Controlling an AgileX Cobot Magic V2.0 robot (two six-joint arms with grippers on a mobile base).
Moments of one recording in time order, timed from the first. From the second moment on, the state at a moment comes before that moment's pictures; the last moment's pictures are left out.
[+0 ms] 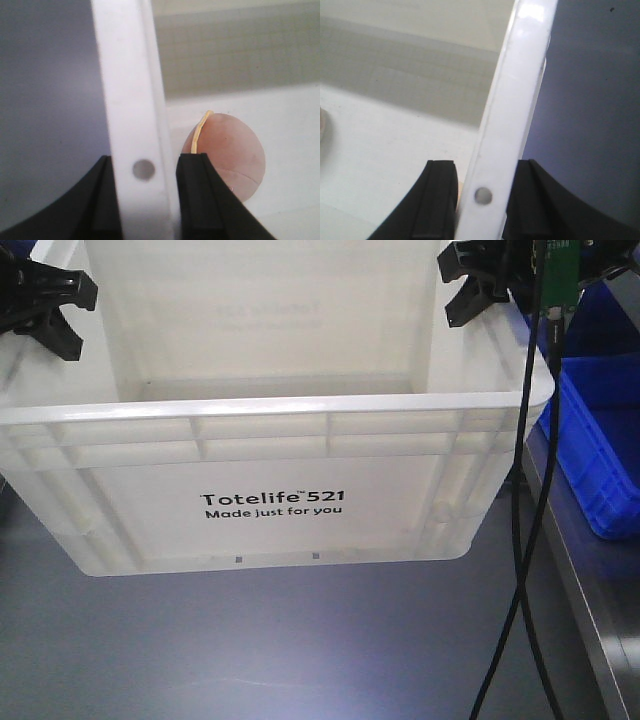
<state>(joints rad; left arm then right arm) -0.16 1.51 -1.65 -0.08 1.34 -0.12 0.25 1.64 -1.78 0.23 1.24 -0.07</state>
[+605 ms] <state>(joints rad) -0.16 1.51 -1.65 -0.08 1.34 -0.12 0.25 1.64 -1.78 0.23 1.24 -0.07</state>
